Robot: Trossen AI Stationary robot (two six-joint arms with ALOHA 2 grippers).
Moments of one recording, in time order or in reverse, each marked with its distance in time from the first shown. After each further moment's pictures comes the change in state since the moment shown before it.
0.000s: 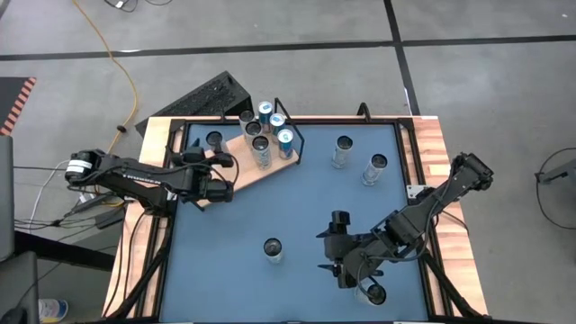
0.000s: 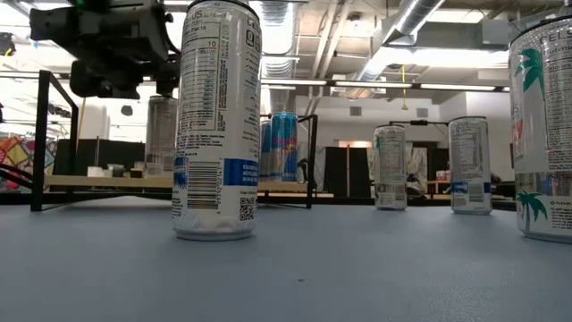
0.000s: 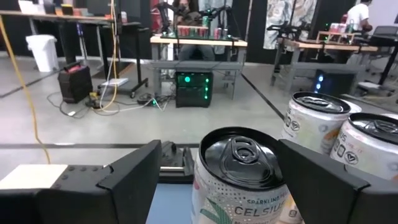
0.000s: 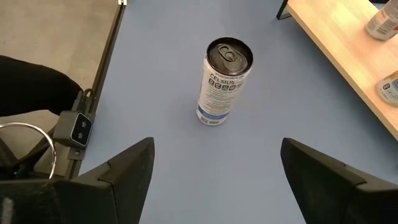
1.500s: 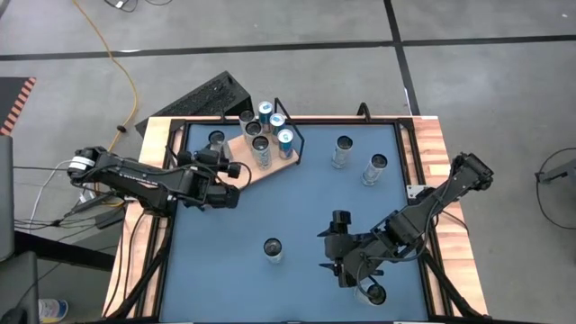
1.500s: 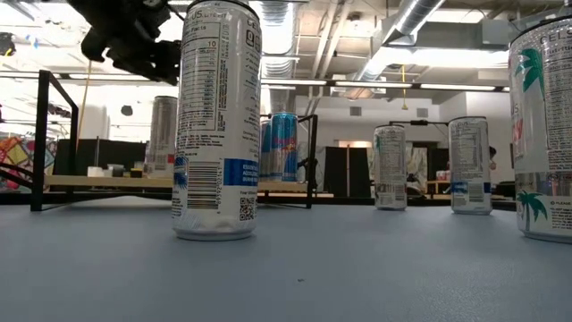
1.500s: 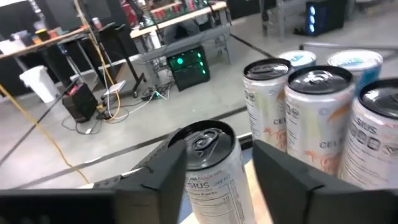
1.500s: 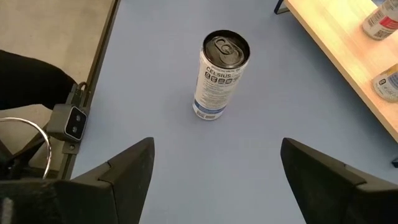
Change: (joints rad) left arm -0.125 0.005 0.185 0.076 0.052 0.516; right arm 0.000 0.000 0.000 -0.026 0.004 0.001
